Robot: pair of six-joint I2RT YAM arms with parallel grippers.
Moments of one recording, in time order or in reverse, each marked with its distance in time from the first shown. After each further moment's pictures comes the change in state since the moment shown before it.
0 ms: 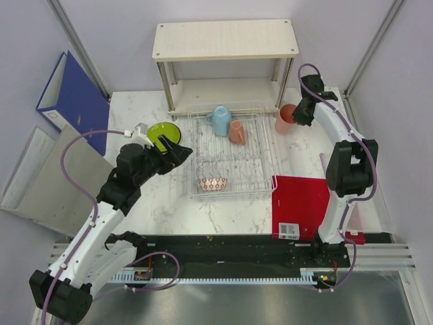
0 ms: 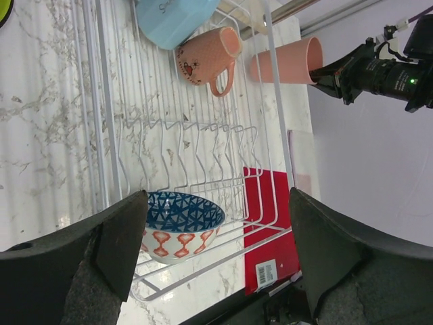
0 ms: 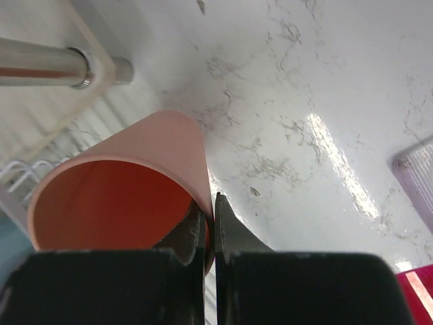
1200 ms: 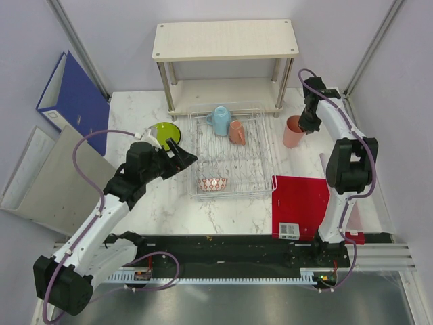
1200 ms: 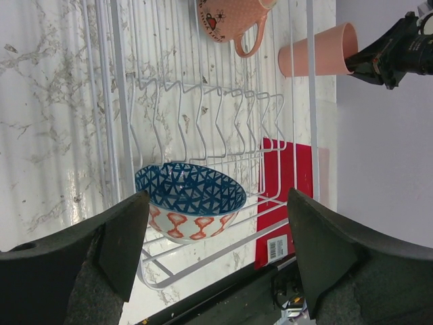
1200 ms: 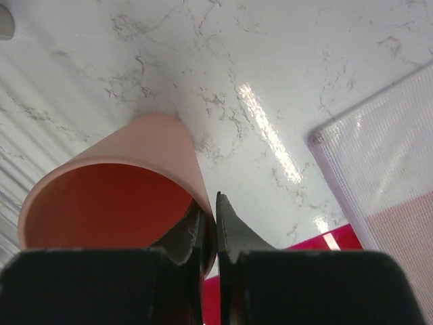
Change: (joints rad) left arm -0.017 0.090 -0.009 -0.054 0.049 0.001; right arm -0.029 0.071 0.074 -0.230 0.056 -0.145
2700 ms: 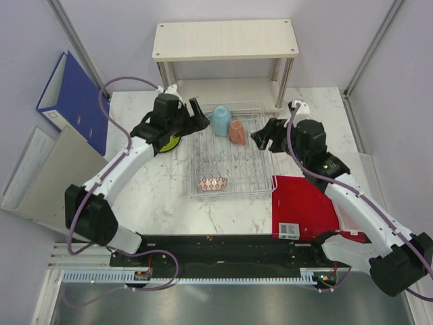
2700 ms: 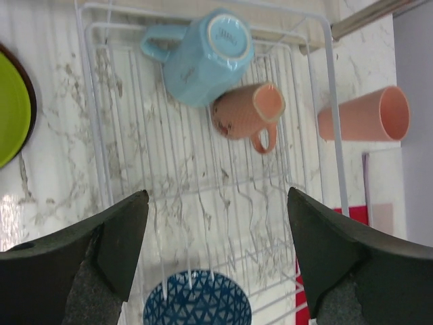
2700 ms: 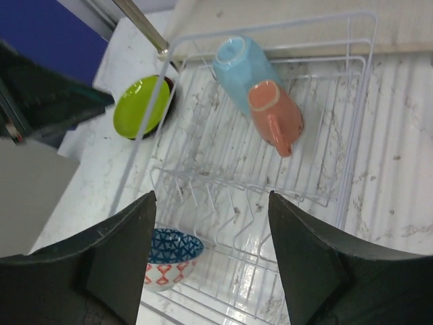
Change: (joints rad) left arm -0.043 0.527 0.518 -0.062 -0.161 0.220; right arm 0.417 -0.937 -0.790 0.798 -0.329 -0.072
